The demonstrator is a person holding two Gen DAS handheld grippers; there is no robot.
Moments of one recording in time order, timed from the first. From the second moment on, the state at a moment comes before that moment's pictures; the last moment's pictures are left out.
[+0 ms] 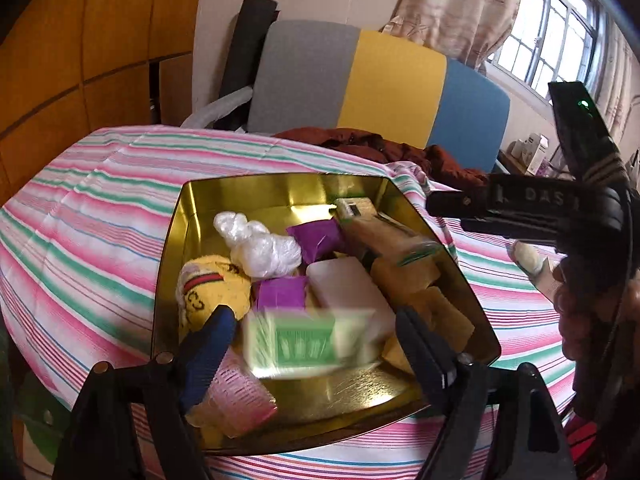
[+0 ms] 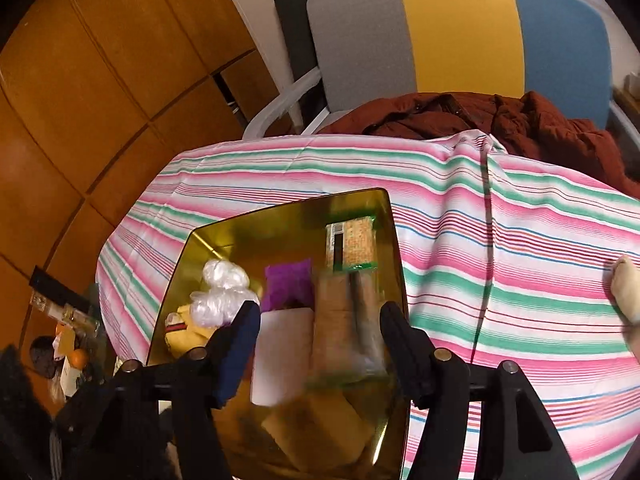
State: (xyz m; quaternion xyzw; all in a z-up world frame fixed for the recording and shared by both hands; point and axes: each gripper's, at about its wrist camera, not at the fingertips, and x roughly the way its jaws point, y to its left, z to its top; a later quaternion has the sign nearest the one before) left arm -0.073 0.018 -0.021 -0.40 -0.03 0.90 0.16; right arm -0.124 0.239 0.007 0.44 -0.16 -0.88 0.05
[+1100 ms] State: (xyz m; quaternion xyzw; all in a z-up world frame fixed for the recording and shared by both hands) left arm -0.038 0.026 -0.003 -0.37 -0.02 0.92 0.11; right arm -0.038 0.219 -0.002 0.39 -0.06 -0.92 -0.03
